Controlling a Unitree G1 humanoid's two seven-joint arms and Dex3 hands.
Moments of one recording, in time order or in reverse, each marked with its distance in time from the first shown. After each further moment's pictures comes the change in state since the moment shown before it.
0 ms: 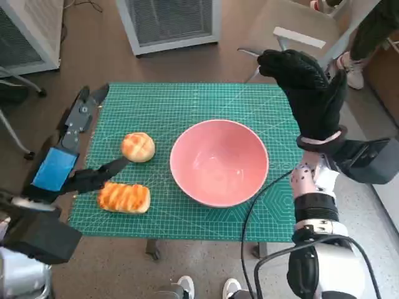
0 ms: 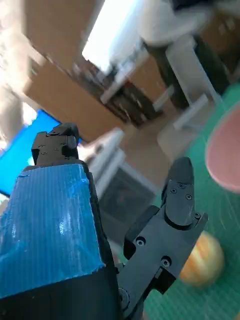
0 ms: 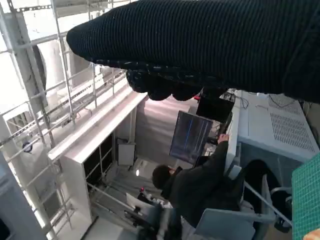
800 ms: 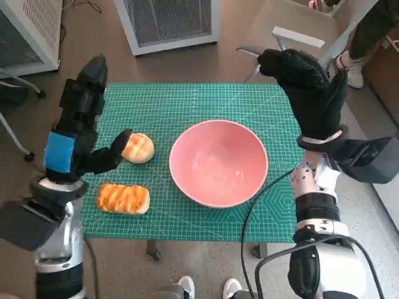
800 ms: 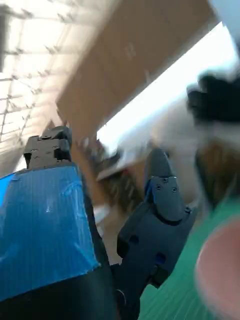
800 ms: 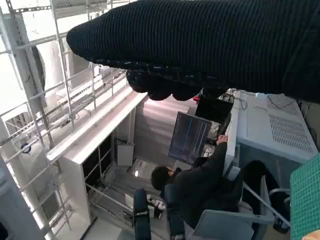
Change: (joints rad) left arm -0.164 -0.122 -0.008 0.289 -0.246 -0.348 0.041; right arm -0.001 -0.006 0.000 0.000 -0.016 -0.005 0.000
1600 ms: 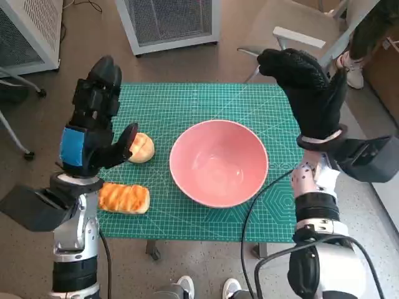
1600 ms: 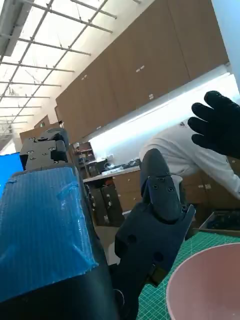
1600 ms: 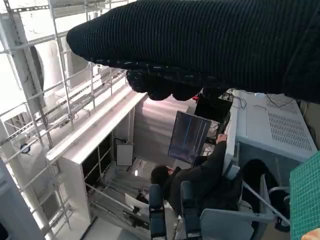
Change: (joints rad) left arm -0.084 -0.164 -0.021 0.214 -0.234 -0.078 -0.033; right arm -0.006 0.001 0.001 0.005 -0.002 0.005 -0.001
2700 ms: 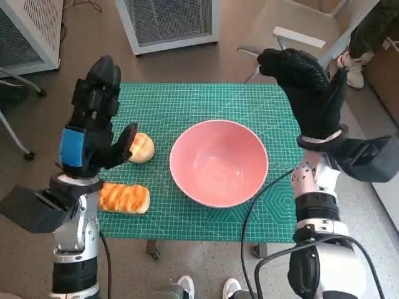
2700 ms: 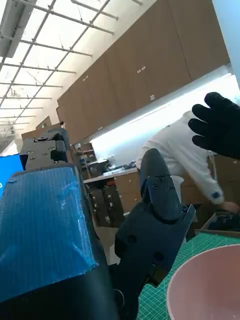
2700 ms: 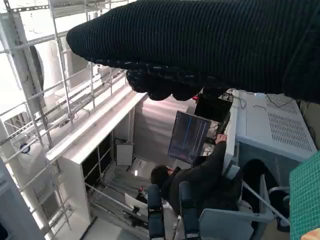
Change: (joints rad) left arm 0.005 -0.002 -0.005 -0.009 0.003 0.000 0.012; right arm 0.000 -0.002 -0.001 0.000 0.000 0.005 0.000
